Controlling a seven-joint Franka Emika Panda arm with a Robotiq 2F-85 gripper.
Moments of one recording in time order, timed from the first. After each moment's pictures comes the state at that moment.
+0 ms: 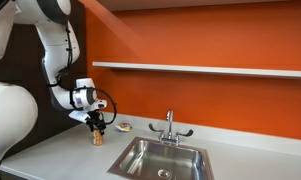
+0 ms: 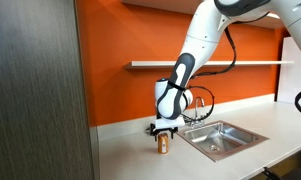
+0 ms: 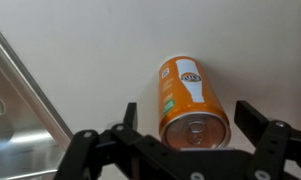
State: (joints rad) arm 0.50 0.45 -0.22 -2.24 -0.20 2.86 0.68
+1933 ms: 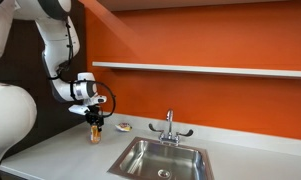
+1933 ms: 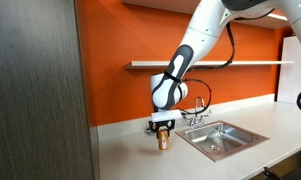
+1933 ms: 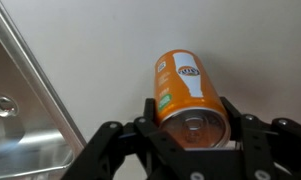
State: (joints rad) arm 0.46 0.41 -0.16 -2.18 -0.18 2.67 0.67
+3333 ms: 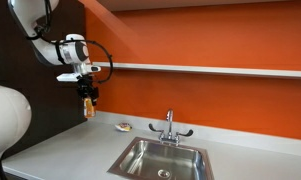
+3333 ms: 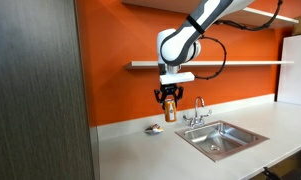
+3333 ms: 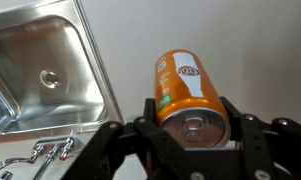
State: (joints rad) arm 0.29 -0.09 0.05 -2.33 -0.22 2.34 0.60
